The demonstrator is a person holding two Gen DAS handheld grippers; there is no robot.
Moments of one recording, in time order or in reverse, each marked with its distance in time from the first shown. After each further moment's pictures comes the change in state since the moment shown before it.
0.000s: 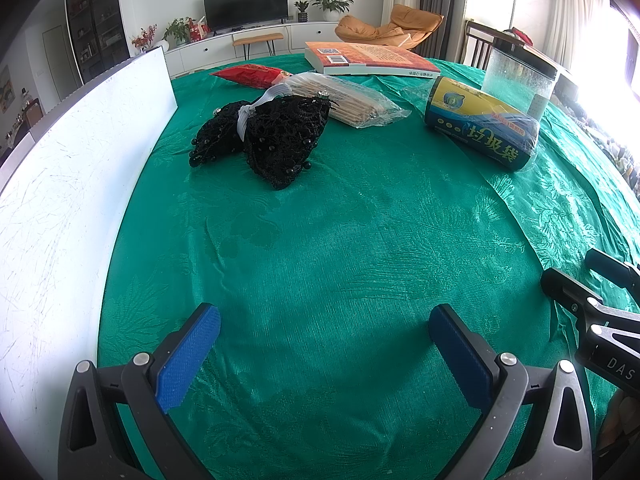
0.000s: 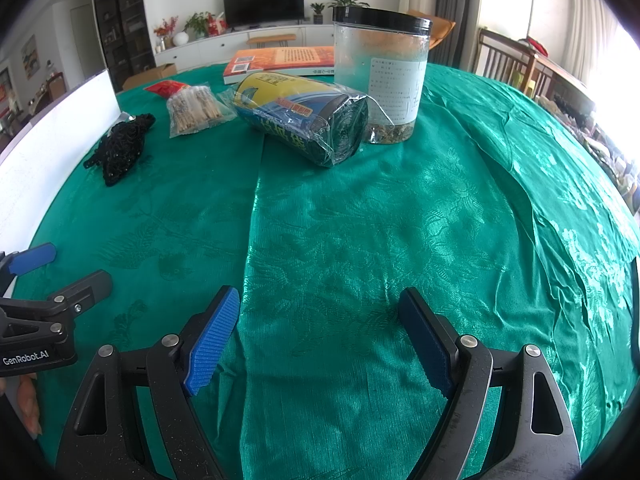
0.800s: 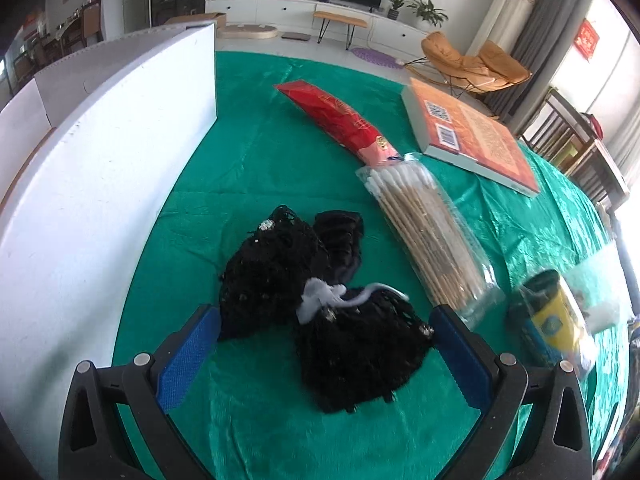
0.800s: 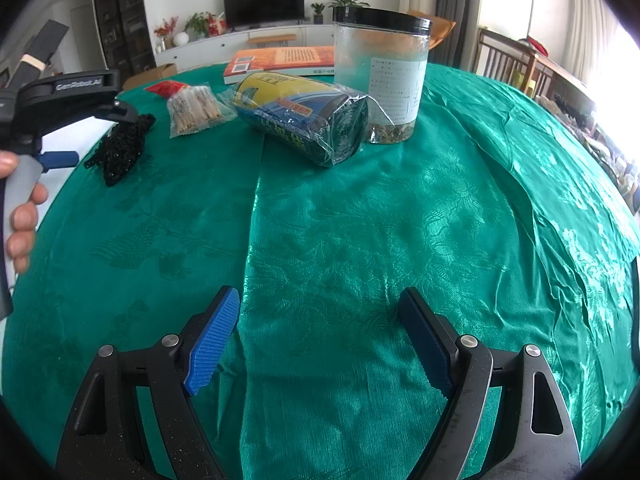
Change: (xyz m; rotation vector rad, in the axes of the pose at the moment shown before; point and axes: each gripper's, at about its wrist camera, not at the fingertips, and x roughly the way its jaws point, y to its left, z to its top) left arm 0.071 0.075 0.132 -0.392 0.077 0.020; right arm 0.000 0.000 0.000 0.000 0.000 0.001
